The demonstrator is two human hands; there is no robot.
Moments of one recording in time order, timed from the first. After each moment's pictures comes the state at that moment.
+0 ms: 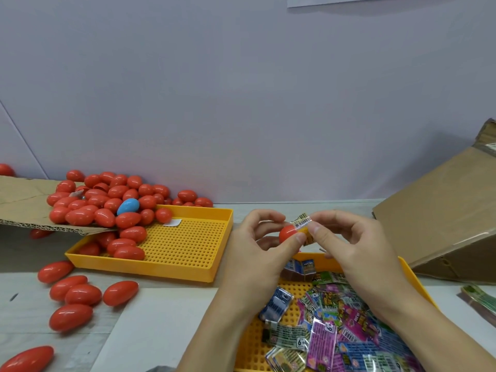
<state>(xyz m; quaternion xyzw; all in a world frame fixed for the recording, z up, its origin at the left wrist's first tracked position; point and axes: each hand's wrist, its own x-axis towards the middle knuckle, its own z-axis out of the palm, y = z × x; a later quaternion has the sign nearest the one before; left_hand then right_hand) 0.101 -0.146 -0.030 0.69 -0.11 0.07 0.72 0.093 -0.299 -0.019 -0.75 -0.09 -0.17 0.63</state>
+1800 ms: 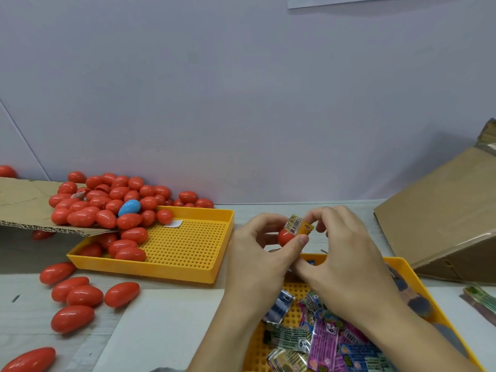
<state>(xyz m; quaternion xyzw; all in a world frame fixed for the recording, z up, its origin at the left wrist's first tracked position) 0.101 -0.153 -0.029 0.72 -0.10 0.14 0.67 0.091 -0.288 -0.028 -0.91 -0.12 -0.26 0.30</state>
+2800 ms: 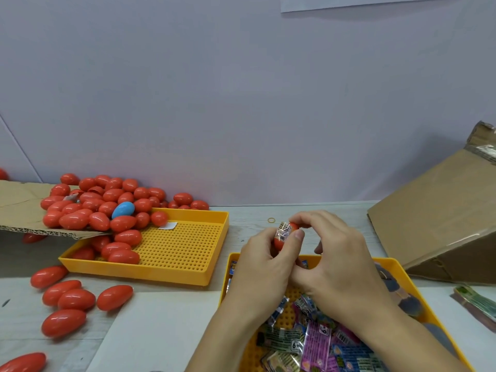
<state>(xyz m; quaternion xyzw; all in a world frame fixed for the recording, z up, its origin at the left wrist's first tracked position) 0.092 -0.162 -0.024 0.75 -0.12 0.05 0.65 0.092 -0.289 -0.027 -0.88 -0.18 -0.27 0.35</state>
